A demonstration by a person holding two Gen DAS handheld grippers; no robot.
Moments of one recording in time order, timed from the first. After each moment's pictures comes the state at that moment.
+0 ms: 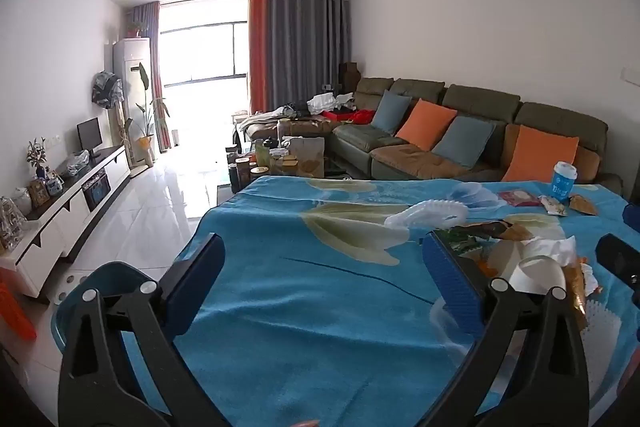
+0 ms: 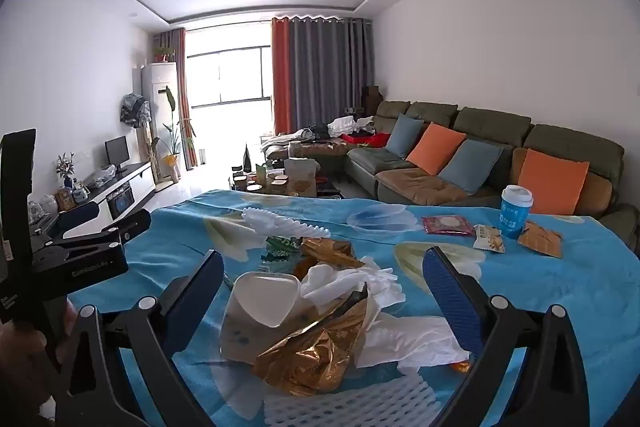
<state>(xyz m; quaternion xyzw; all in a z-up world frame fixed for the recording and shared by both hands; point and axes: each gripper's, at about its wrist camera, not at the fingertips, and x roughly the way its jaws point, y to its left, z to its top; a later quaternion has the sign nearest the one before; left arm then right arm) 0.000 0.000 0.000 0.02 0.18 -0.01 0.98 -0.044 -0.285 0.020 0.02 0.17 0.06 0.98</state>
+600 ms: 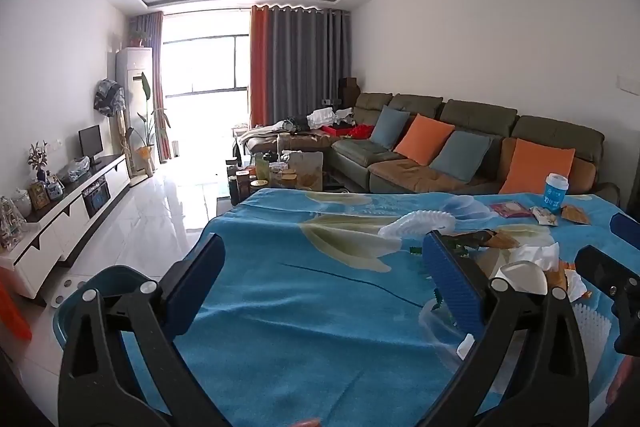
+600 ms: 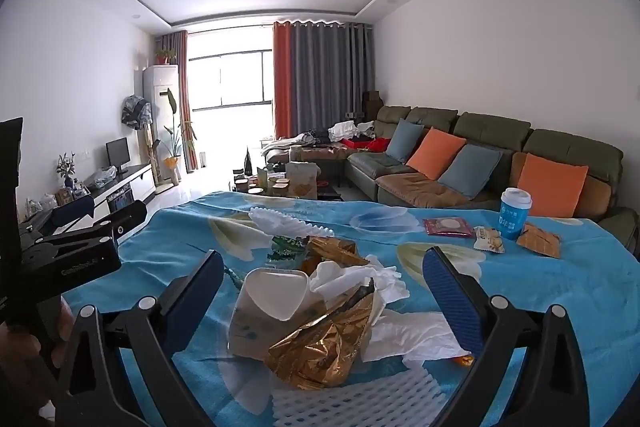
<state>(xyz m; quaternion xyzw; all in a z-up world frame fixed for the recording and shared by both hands) -0.025 -0.005 0.010 0.01 0.15 -0.01 0.99 -0.057 -0.279 0.021 0.01 0.16 0.06 0.99</state>
